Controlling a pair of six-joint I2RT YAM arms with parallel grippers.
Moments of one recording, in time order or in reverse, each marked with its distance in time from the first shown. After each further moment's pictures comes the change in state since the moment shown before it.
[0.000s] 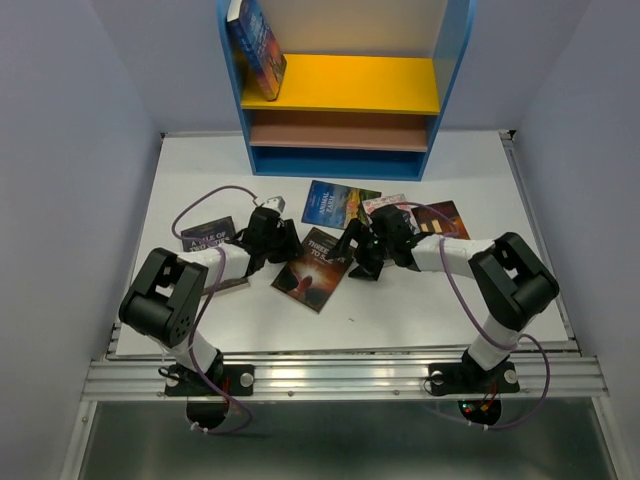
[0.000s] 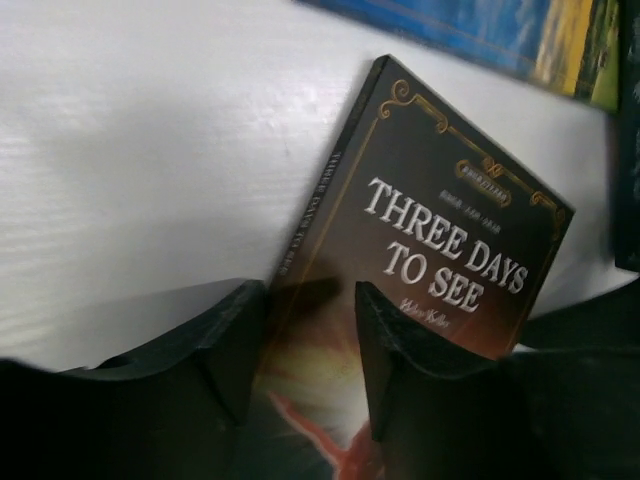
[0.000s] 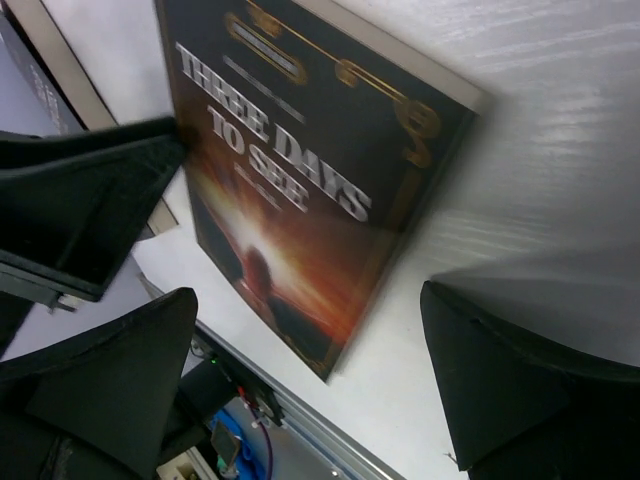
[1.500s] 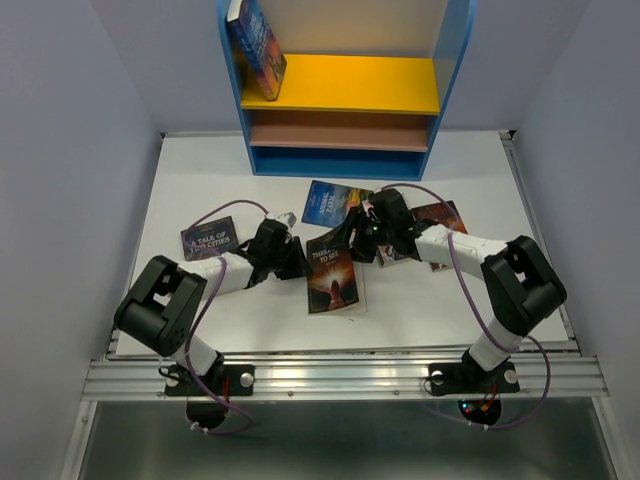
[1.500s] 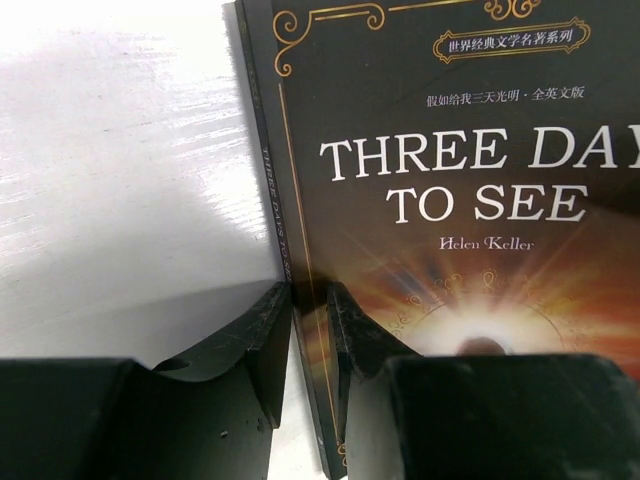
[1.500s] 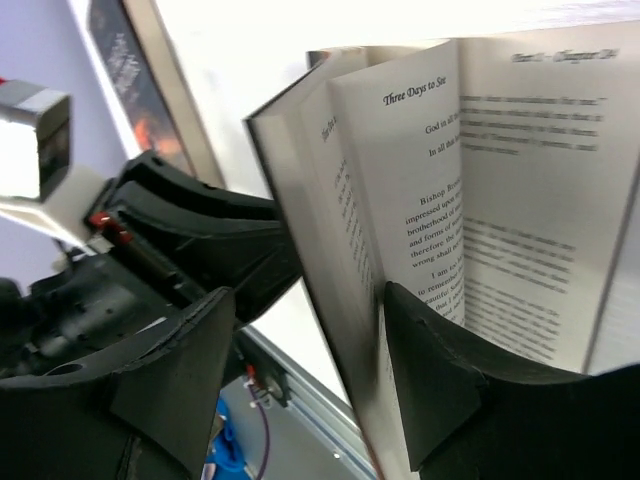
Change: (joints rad) left arm -0.097 -0.059 -0.076 -0.039 0.126 -0.087; right arm -0.010 -0.039 0.121 -0.050 -0.108 -0.079
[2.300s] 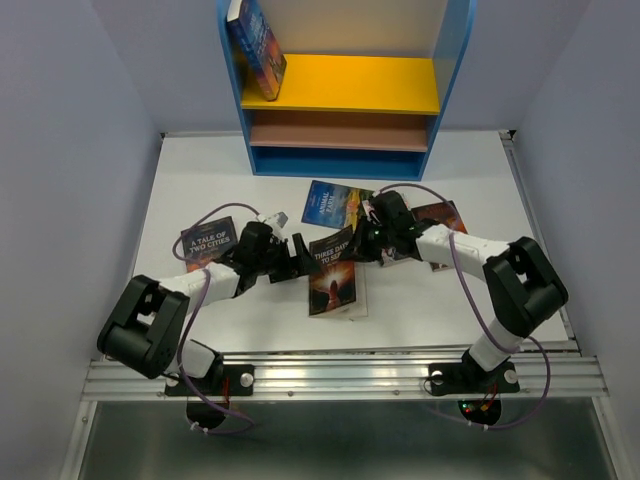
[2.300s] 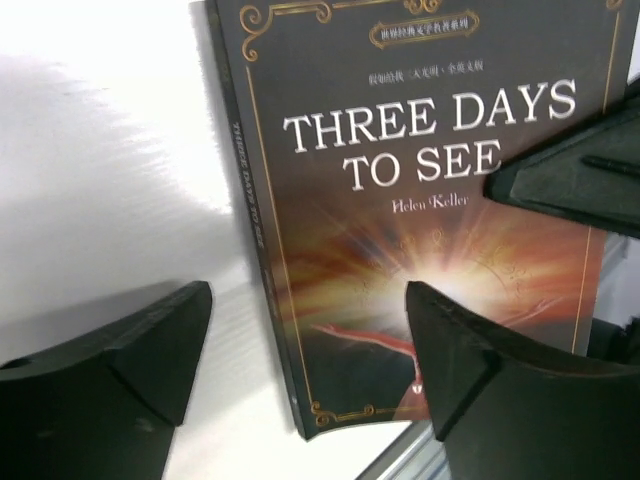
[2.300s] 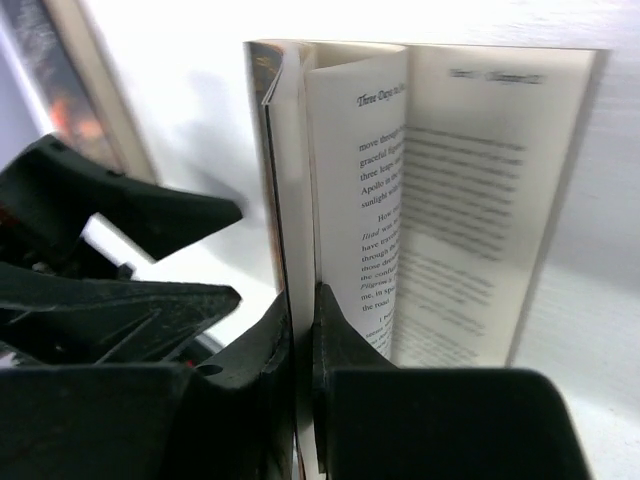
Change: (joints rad) left arm 0.058 -0.118 -0.079 0.053 0.137 -0.027; right arm -0.001 0.002 0.008 -0.132 0.069 -0.139
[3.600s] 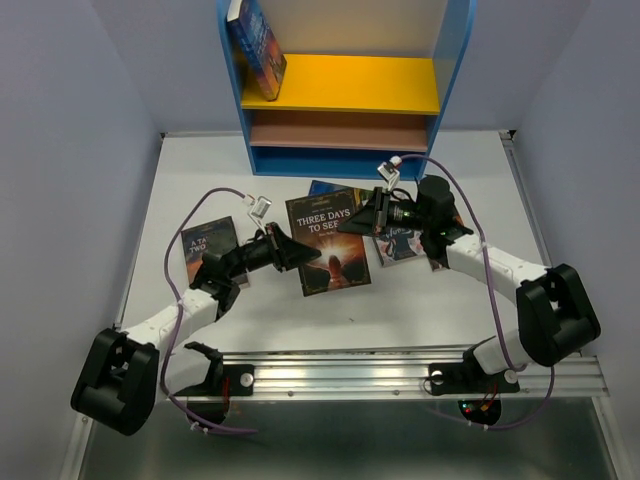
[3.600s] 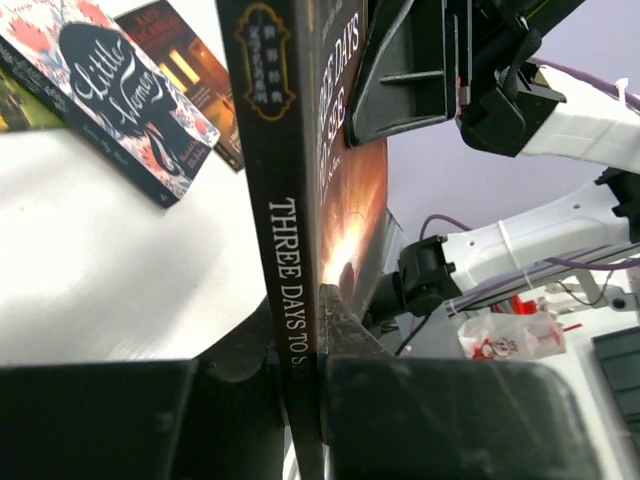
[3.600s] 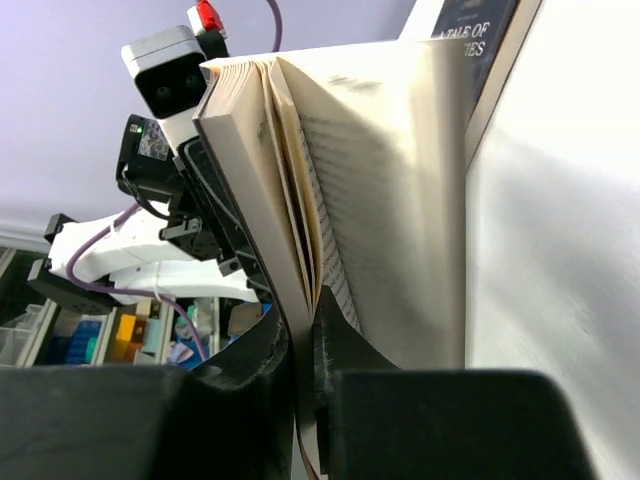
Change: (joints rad) left arm 0.066 -0.322 -0.164 0.591 0.391 -0.195; right arm -0.135 -0.225 -0.136 0.652 -0.553 0.137
